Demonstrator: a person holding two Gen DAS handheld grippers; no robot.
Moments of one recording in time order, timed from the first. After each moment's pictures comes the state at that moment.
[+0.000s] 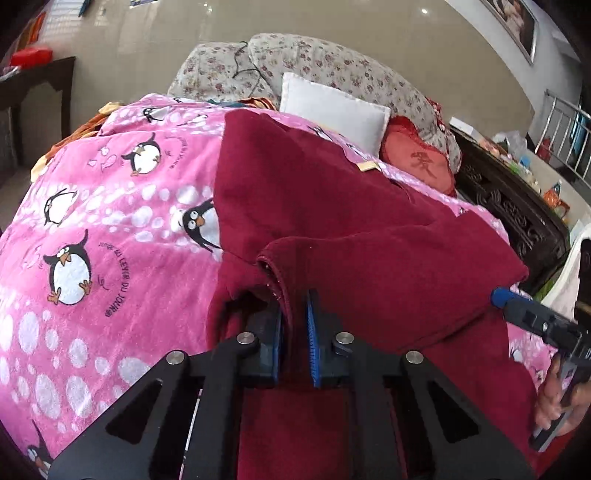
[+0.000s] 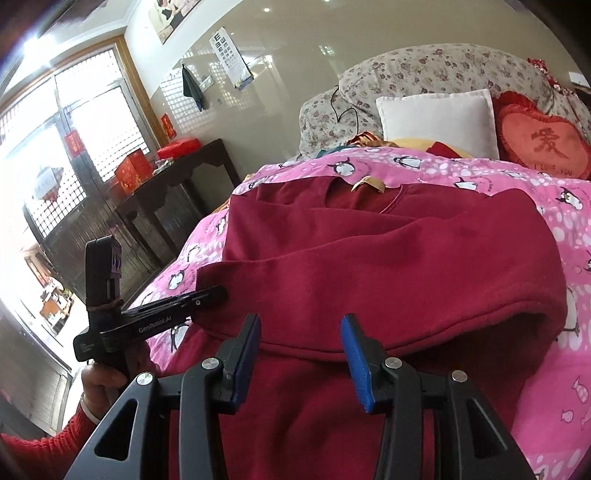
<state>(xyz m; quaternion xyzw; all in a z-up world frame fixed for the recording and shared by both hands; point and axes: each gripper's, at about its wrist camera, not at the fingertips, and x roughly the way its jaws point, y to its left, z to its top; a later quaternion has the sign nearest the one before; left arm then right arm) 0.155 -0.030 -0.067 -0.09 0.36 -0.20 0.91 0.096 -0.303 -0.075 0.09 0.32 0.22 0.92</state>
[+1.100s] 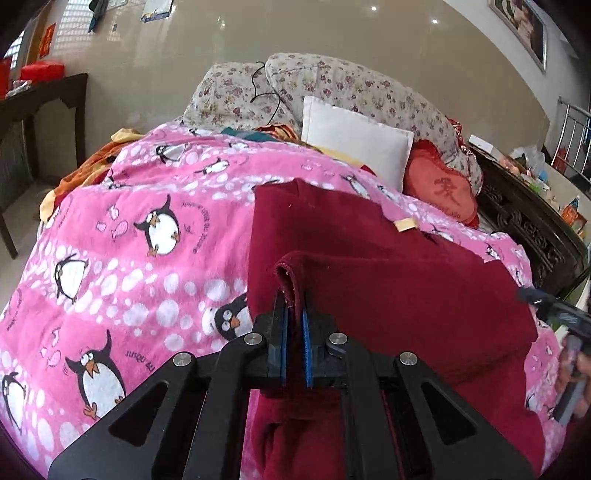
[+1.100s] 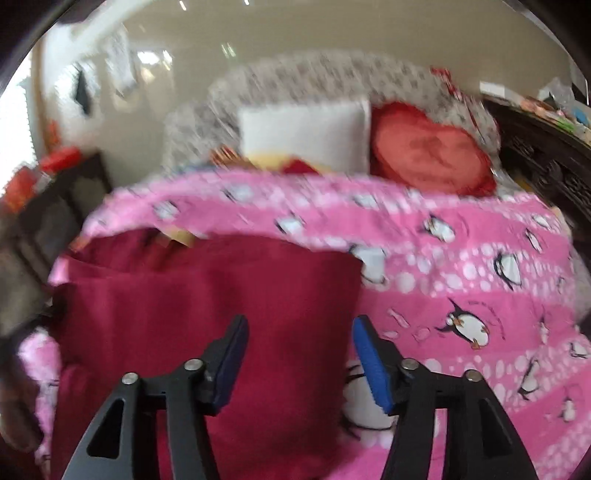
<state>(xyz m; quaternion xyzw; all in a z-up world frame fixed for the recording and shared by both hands) 0.219 -0.024 -0.045 -0.08 0.34 -0.16 0.92 0.173 -0.401 -0.054 0.04 0.37 -0.04 0.93</state>
